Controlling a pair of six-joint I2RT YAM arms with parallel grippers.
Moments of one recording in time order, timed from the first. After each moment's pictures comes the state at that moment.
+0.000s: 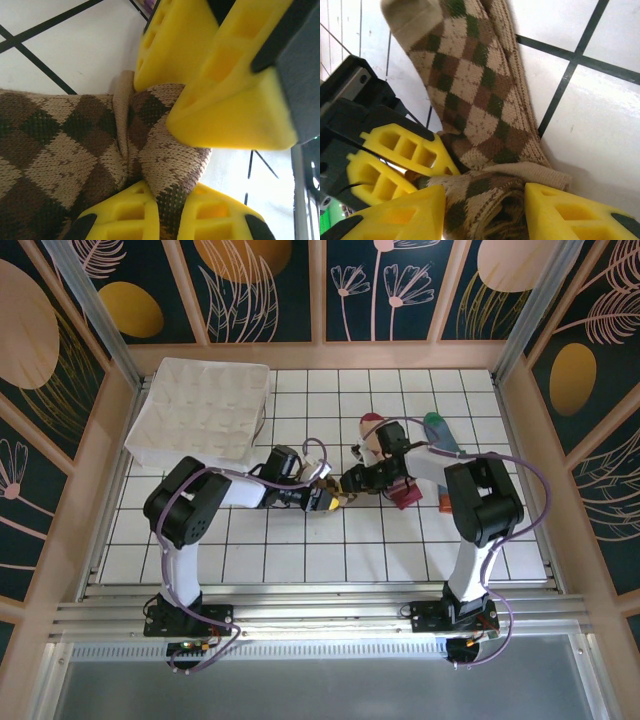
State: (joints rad) left arm -0.58 1.99 0.92 0.28 0.83 -0.22; right arm 0.39 1.86 1.06 -0.39 -0.74 0.18
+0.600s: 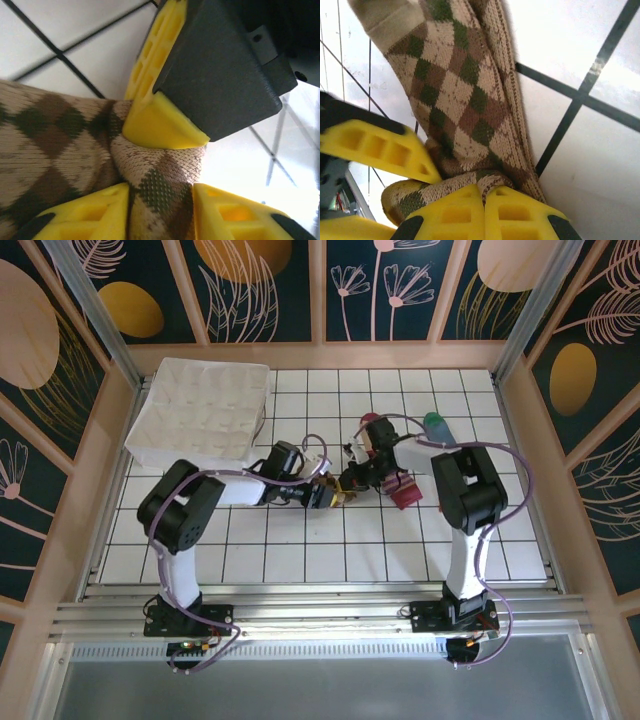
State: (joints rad) left arm -0.60 1.89 0.95 0.12 0.61 -0.16; right arm 0.42 2.00 1.22 -0.50 -0.71 0.16
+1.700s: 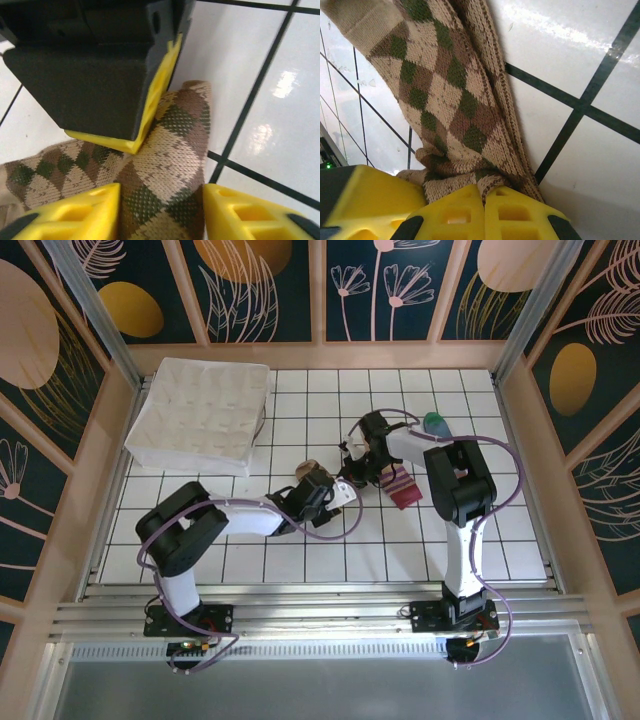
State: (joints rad) left arm -0.90 1.83 0.88 0.19 -0.13 0.35; right arm 0.43 2.08 1.37 -0.69 -0.69 0.12
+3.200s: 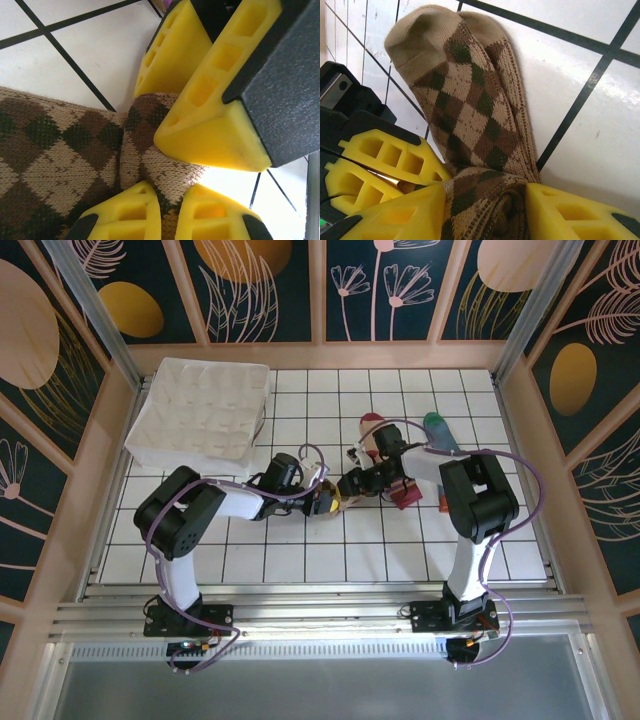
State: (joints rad) left arm -0.64 1.89 0.81 0.36 0.63 -0.35; right arm 0.40 1.89 1.06 -0.38 -0.79 0.12
